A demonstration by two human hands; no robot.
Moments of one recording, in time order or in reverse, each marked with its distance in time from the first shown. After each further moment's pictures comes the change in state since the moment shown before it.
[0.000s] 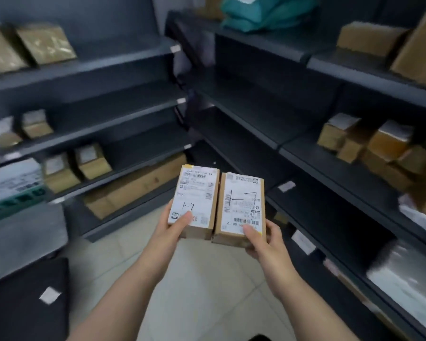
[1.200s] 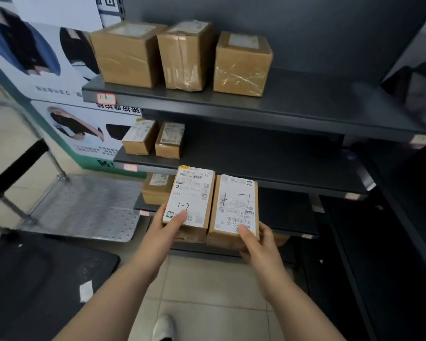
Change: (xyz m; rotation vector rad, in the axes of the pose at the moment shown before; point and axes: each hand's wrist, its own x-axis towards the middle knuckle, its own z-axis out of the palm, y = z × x) left_hand 0.324 0.071 -0.355 -0.234 0.691 -0.053; right_hand 0.370 -0.073 0.458 -0.281 -0.561 0.083
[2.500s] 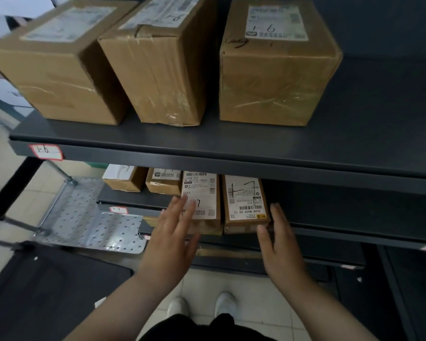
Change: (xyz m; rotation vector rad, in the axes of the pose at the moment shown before) left_hand 0.200 0.026 0.011 1.157 0.064 0.668; right_hand 0.218 -0.050 0.022 -0.707 -0.030 -0.325
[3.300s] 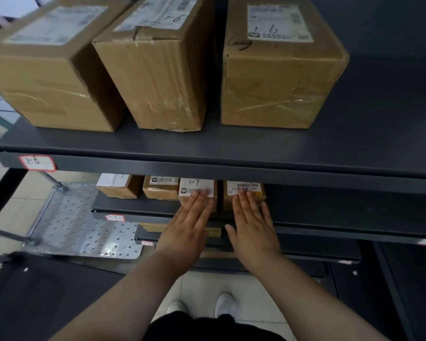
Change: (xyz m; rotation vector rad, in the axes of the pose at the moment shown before) left_hand 0.037 -0.022 0.033 0.284 -0.188 0.264; right_hand 0.040 -0.029 0.043 -0.829 -0.111 -0.197
